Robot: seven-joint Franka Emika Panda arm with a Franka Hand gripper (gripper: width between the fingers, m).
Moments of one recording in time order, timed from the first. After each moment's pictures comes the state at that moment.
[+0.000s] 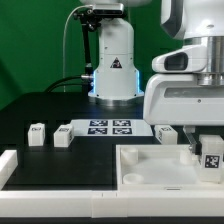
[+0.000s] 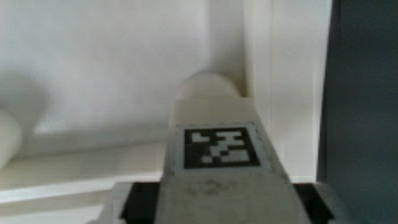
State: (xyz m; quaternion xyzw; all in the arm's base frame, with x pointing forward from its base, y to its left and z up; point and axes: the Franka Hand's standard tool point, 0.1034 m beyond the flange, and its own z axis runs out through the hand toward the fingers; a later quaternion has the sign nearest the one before) arm 0.616 0.123 0.069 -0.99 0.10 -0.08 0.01
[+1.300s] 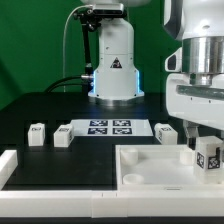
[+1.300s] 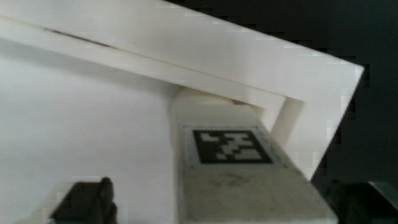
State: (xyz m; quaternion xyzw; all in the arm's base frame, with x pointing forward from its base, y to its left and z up) arm 0.614 0.121 0.068 -0.82 0.57 -0.07 0.04
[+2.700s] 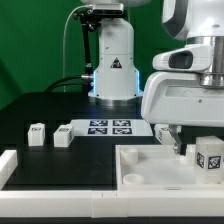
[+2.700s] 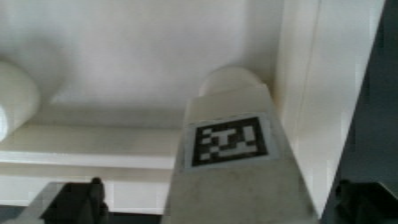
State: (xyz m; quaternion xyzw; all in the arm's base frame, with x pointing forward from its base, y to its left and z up) arm 0.620 0.117 0.068 -1.00 -0.02 -0.09 -0.03
